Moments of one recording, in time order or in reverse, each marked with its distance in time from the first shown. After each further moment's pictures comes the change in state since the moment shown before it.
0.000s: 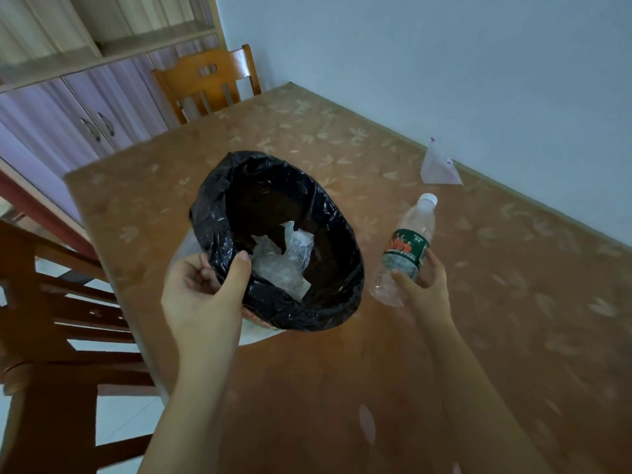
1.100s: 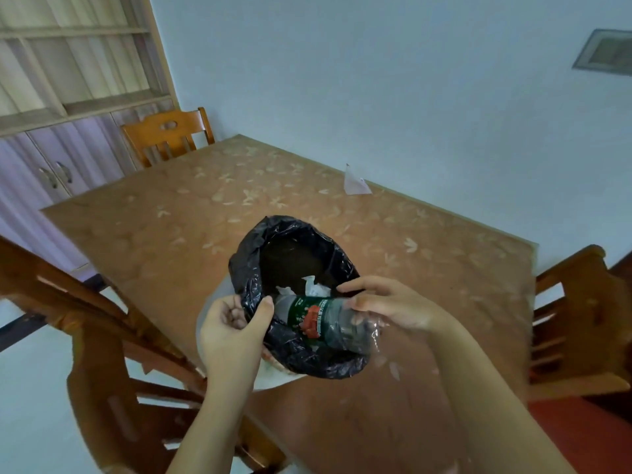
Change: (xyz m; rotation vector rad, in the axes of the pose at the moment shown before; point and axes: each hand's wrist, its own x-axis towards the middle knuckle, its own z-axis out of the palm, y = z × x) left_hand -0.161 0.051 -0.138 -0.077 -0.310 -0.114; right_hand -0.292 -0.092 -0.073 -0.391 -0.612 -0.084
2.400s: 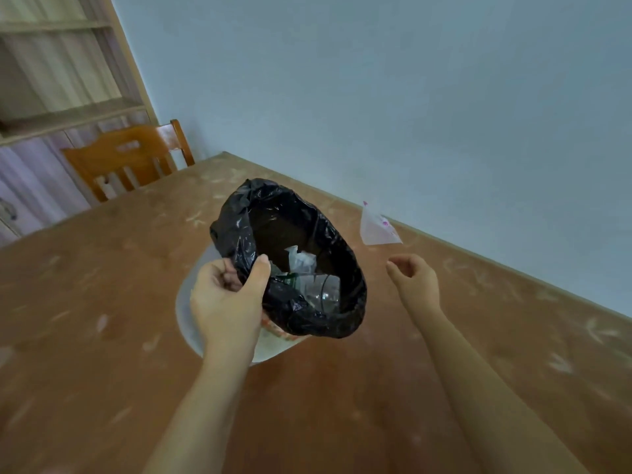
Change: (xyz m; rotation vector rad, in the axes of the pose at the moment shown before) left_hand 0.296 -0.040 0.231 0.052 0.161 0.126; right_hand 0.364 0.087 -0.206 -0.077 0.879 -0.104
